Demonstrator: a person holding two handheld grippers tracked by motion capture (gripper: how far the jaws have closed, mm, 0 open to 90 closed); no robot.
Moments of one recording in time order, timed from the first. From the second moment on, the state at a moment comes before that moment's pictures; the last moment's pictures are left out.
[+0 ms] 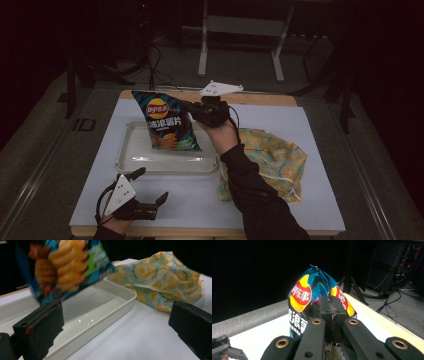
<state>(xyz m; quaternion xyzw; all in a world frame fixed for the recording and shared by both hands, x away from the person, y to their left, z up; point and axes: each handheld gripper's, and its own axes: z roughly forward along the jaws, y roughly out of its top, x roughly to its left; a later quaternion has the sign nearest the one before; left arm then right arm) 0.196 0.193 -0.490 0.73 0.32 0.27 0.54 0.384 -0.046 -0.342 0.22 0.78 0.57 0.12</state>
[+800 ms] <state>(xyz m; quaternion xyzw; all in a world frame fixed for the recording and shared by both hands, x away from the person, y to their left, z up) 0.196 0.192 -0.490 0.73 0.32 0.27 0.54 0.415 -0.058 -0.430 0.28 0.82 0.50 0.07</state>
